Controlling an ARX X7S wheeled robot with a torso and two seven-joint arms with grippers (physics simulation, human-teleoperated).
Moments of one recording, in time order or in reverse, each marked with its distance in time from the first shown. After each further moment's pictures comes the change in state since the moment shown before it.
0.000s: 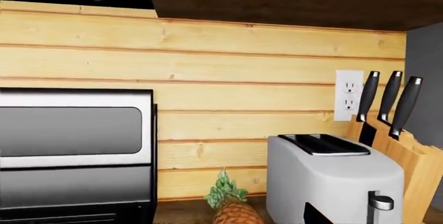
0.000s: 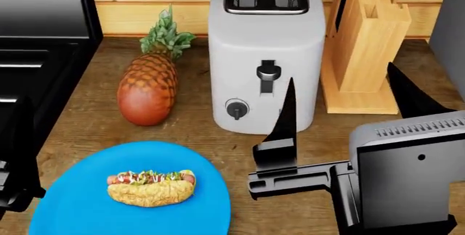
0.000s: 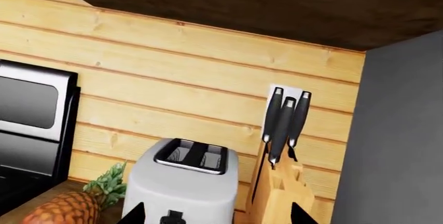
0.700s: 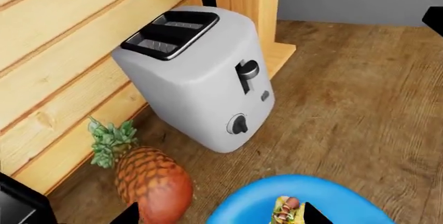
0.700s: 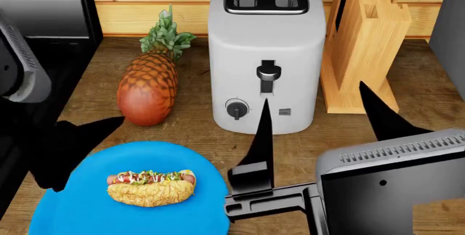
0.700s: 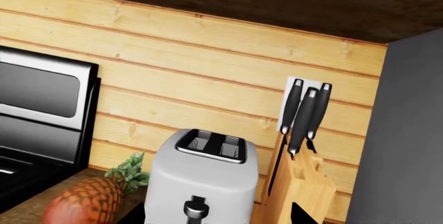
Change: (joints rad) left arm -1.034 -0.217 0.632 -0.513 -0.235 -0.567 0.565; right arm -0.055 0.039 -0.099 -0.007 0.069 -0.078 0.118
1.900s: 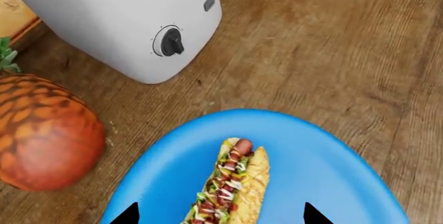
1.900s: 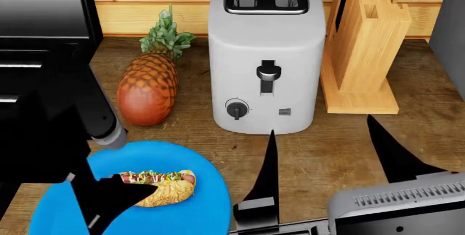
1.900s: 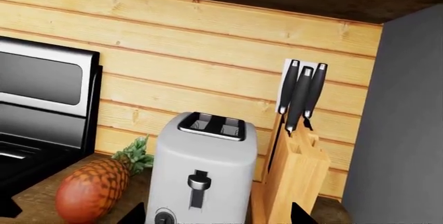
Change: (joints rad) left arm 0.010 0.100 0.320 -0.238 0.104 0.069 0.160; right arm -0.071 0.272 -0.108 -0.005 0.342 -0.261 0.359
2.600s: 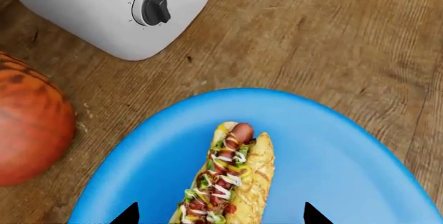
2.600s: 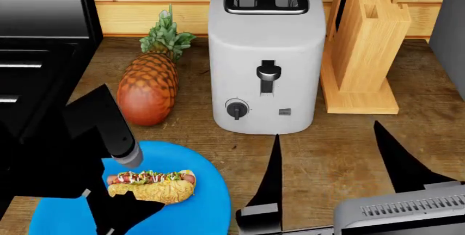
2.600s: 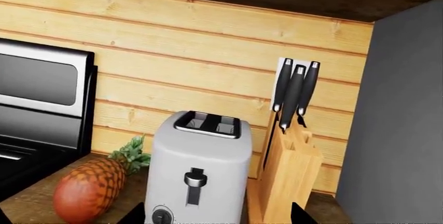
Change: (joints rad) left arm 0.055 0.030 0.088 -0.079 0.071 0.090 0.031; right arm 0.032 0.125 -0.126 -0.001 0.073 -0.143 0.145
